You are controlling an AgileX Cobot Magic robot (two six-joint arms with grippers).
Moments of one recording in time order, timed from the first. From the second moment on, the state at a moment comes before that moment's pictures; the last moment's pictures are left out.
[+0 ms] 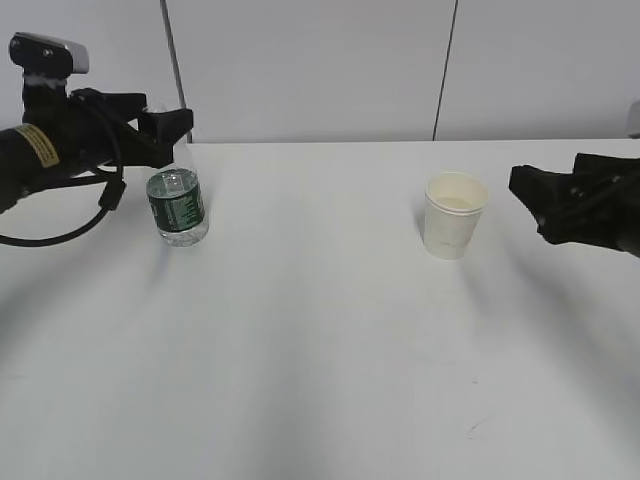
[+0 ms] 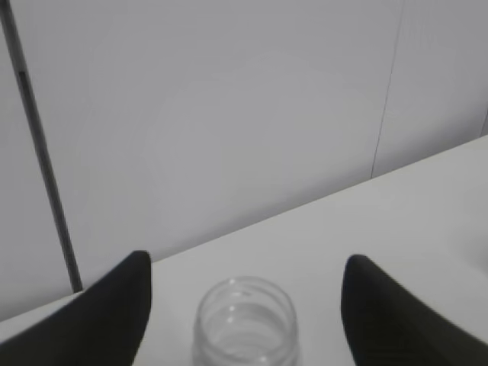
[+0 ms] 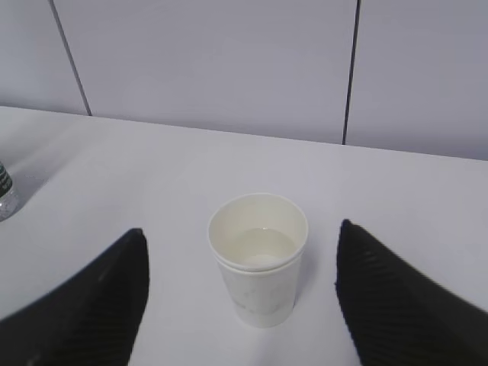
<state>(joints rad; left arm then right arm) -0.09 1.93 -0.98 0.68 -0.86 -0.40 0.06 1.40 -0.45 -0.32 -0.64 0.24</state>
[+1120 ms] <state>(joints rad) -0.23 1.61 -1.32 0.60 0.37 -0.63 0.06 1.38 -1.09 -0.30 0.17 0.32</state>
